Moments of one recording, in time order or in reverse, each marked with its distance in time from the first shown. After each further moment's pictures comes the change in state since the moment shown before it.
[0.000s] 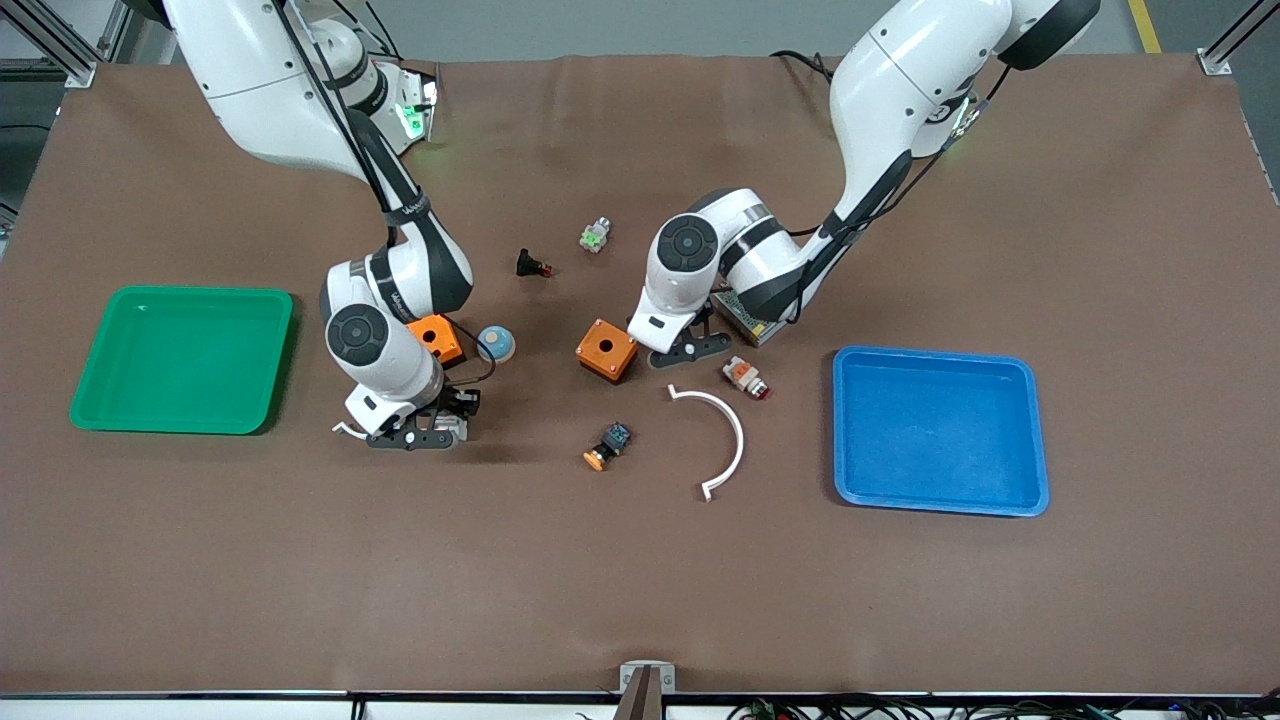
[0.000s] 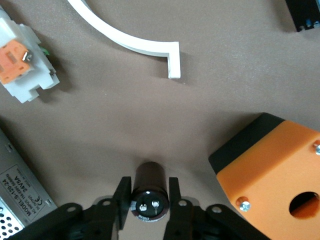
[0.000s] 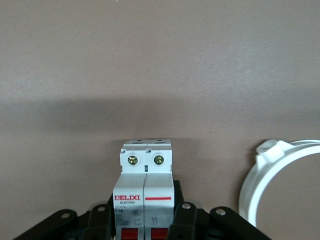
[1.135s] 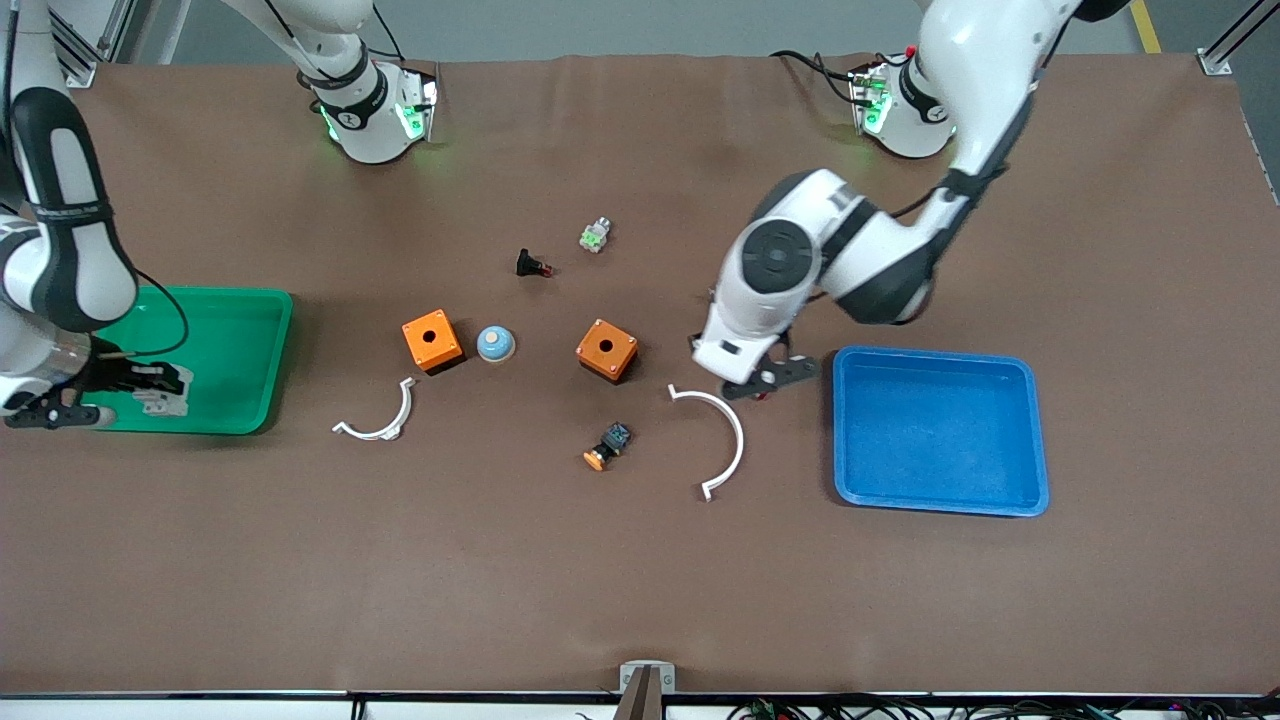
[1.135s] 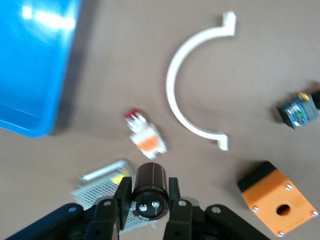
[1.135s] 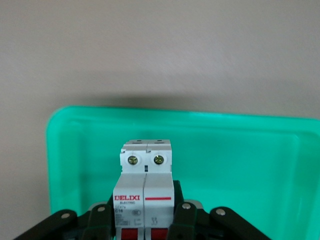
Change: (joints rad) left arm 0.227 -0.200 -0.009 0.146 -0.114 -0.399 0.306; right arm -0.736 -0.156 -0.016 -0.037 -0.002 -0.182 -0.781
